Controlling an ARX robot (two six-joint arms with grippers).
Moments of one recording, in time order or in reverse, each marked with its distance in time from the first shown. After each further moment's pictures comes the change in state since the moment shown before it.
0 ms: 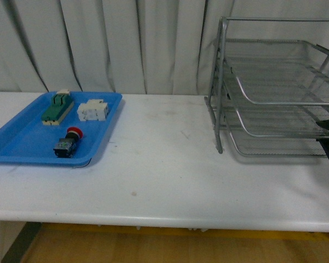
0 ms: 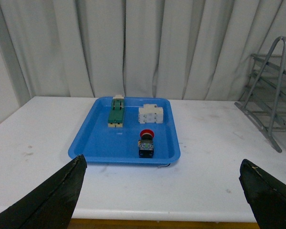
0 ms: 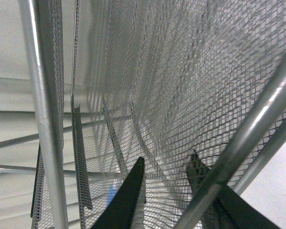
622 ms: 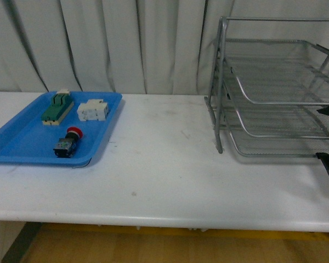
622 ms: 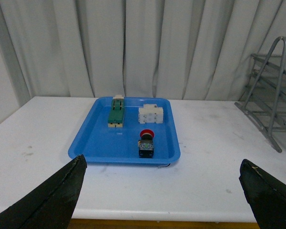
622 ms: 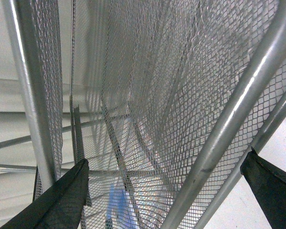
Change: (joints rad) left arm 0.000 0.000 0.000 0.000 0.000 0.000; right arm 0.001 0.000 -0.021 0.020 -0.006 0.016
